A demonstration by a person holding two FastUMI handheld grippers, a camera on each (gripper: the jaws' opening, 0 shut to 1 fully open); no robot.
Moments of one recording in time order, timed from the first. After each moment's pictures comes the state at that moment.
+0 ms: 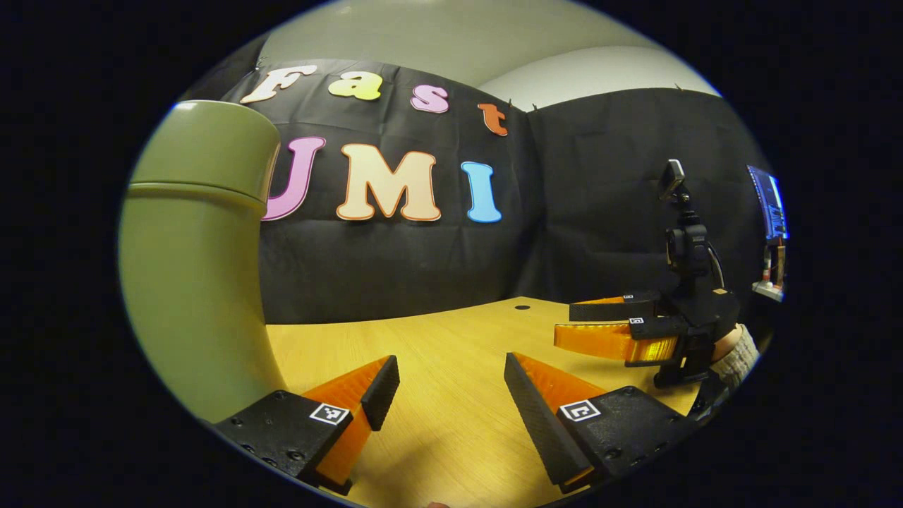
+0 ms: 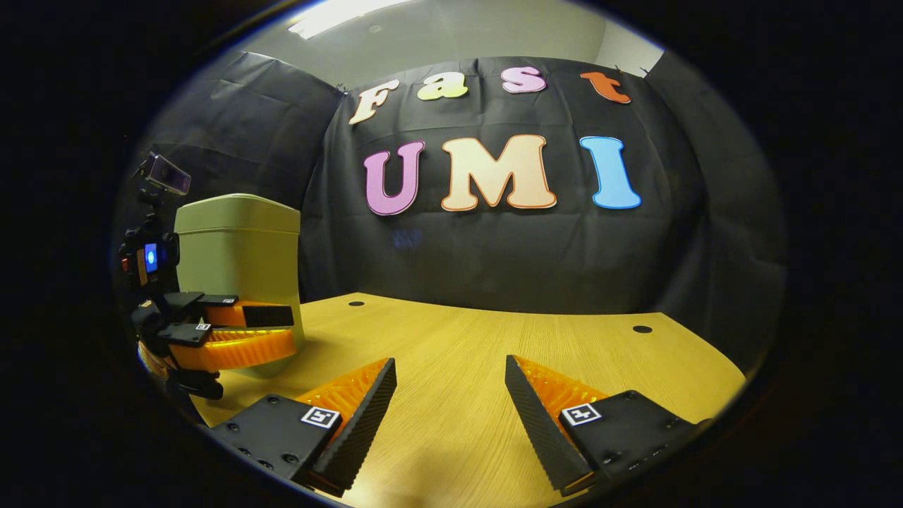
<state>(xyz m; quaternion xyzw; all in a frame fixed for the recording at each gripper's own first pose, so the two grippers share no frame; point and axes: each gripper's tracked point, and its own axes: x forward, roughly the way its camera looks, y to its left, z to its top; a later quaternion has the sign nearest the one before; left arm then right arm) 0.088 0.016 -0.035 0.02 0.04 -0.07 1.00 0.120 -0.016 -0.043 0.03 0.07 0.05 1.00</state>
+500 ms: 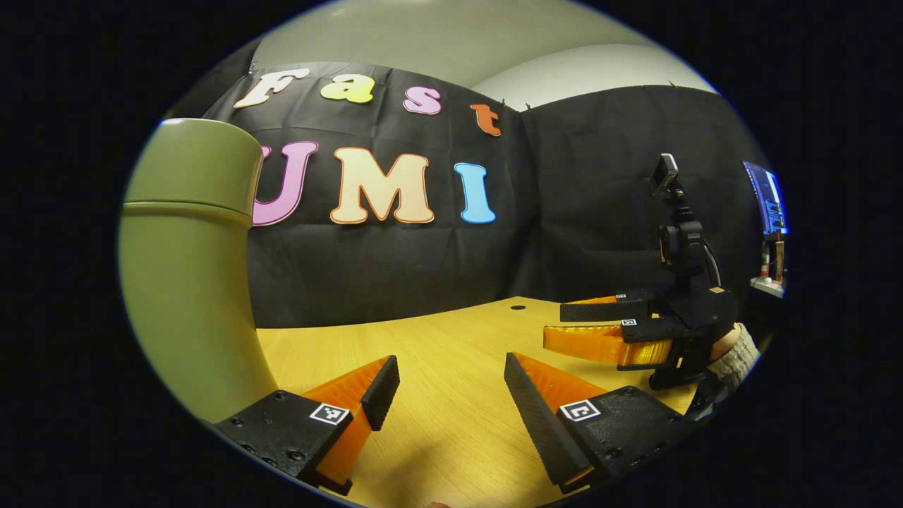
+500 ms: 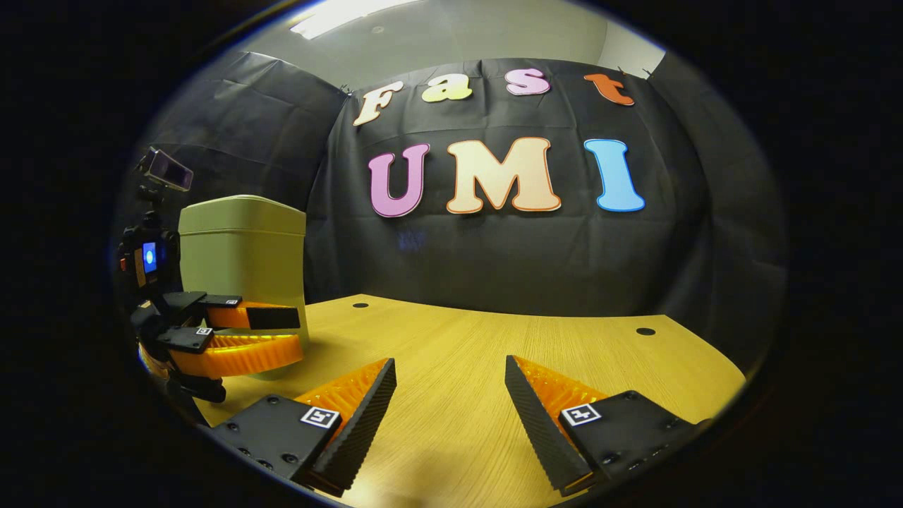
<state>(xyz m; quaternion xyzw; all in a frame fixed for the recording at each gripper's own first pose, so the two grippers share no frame) 0.085 0.010 -0.027 0.03 0.04 -0.08 1.00 0.117 -0.008 -0.037 0.03 0.07 0.06 1.00</state>
